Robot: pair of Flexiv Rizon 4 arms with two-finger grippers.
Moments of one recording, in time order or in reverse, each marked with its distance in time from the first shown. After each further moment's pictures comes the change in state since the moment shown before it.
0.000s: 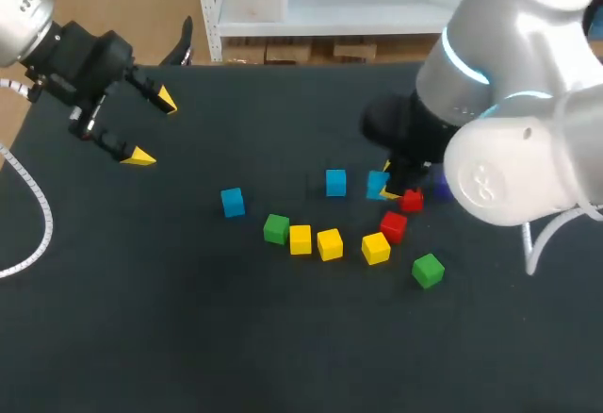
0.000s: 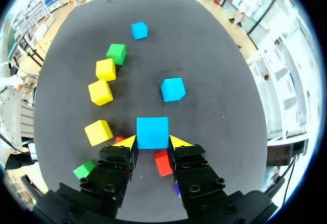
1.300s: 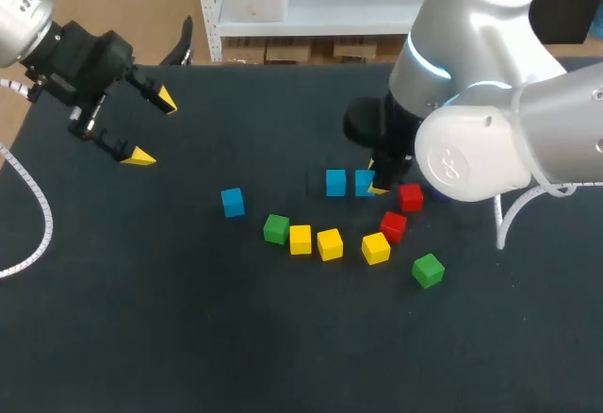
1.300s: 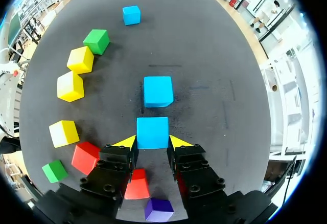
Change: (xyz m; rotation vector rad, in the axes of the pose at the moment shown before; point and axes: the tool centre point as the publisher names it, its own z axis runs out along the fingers) left arm 0.000 0.000 0.000 0.000 0.000 0.000; right arm -0.006 -0.036 0.045 -0.037 0.034 -0.095
